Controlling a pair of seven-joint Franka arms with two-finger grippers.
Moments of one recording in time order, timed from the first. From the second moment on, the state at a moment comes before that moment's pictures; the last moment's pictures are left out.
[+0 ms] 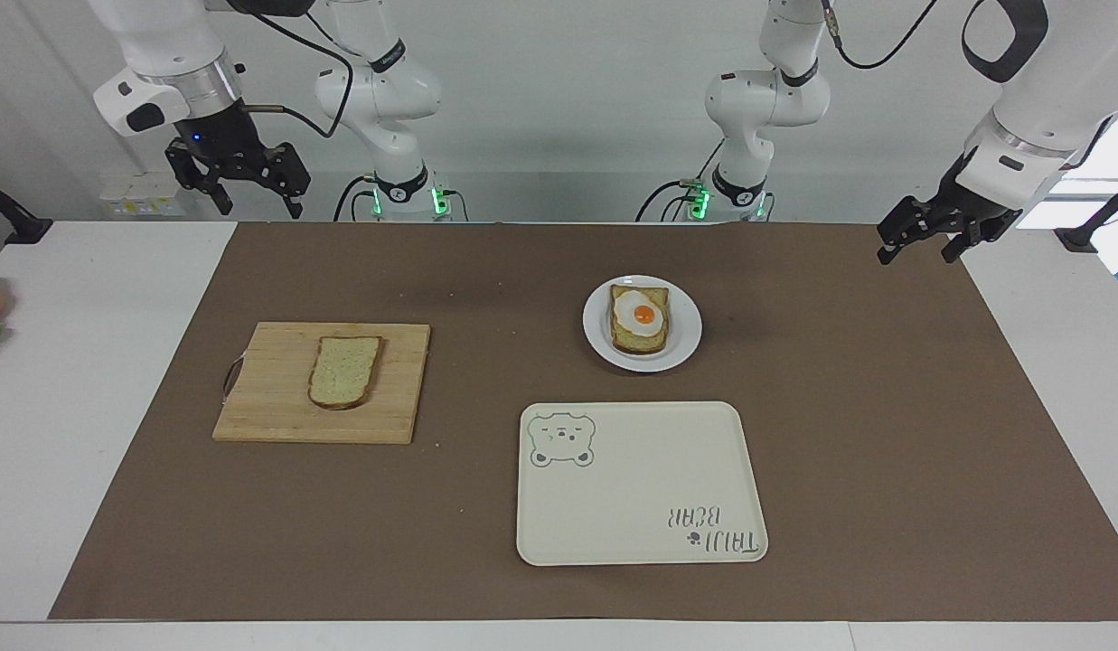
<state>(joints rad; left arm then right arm) -0.09 0.05 0.09 -1.49 -0.05 1.52 0.00 0.07 -0.11 -0.10 -1.63 -0.03 1.52 0.03</state>
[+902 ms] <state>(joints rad) -0.09 0.05 0.09 -1.49 -0.05 1.52 0.00 0.06 -0.11 -0.11 -1.63 -0.03 1.52 0.03</state>
